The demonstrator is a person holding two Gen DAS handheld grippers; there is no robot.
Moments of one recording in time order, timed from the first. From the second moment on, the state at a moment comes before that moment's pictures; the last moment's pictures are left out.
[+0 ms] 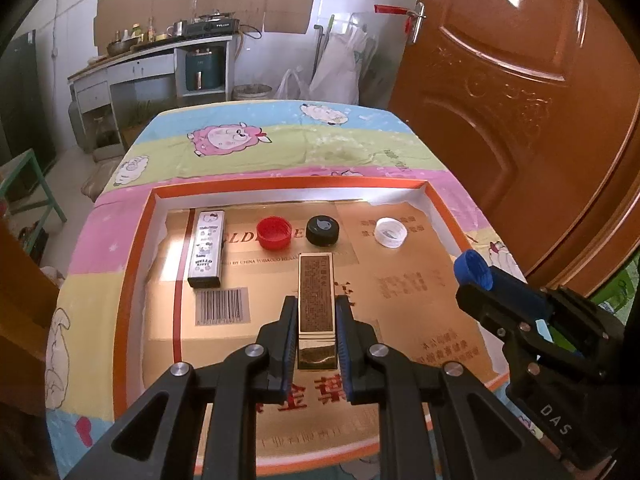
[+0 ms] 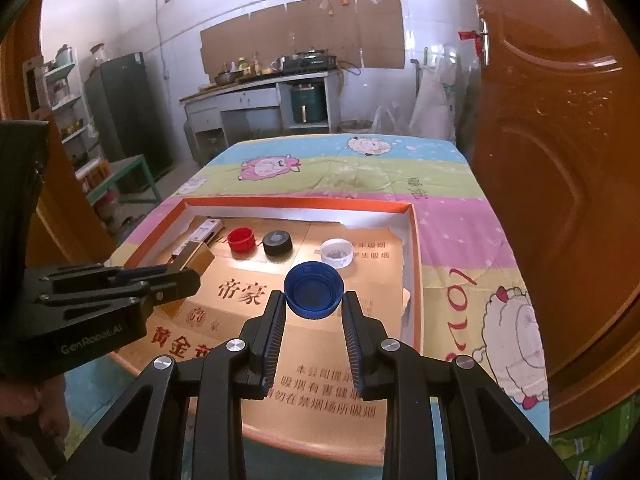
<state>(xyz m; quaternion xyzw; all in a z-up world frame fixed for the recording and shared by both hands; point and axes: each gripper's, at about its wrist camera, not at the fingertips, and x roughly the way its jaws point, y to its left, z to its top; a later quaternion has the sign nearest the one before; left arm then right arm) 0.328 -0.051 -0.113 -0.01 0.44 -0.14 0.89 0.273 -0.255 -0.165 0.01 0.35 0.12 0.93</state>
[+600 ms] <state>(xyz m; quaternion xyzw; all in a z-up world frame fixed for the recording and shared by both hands) 0.362 -0.060 -0.136 -0.01 0.46 -0.15 0.87 0.317 -0.258 -0.184 0.01 0.38 0.11 0.92</state>
